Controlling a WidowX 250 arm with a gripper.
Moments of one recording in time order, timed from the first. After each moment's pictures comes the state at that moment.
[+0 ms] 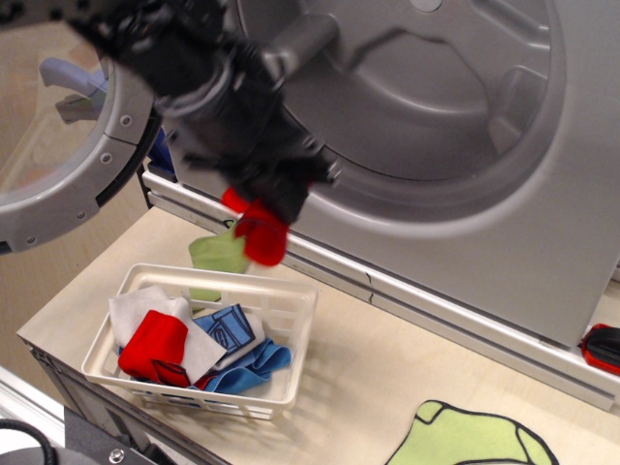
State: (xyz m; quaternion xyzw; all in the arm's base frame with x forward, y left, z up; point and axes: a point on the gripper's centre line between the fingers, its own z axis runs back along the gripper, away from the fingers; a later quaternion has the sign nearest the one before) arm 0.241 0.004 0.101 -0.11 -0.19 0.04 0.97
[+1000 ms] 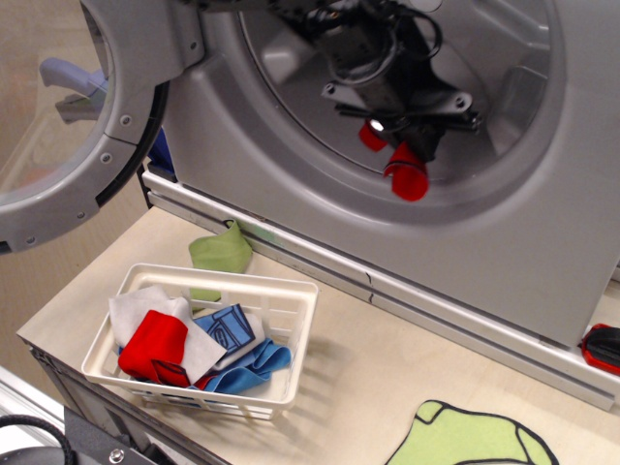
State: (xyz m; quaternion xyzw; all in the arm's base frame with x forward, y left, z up) arm 0.344 -0.029 0.078 -0.11 -0.27 0.02 0.96
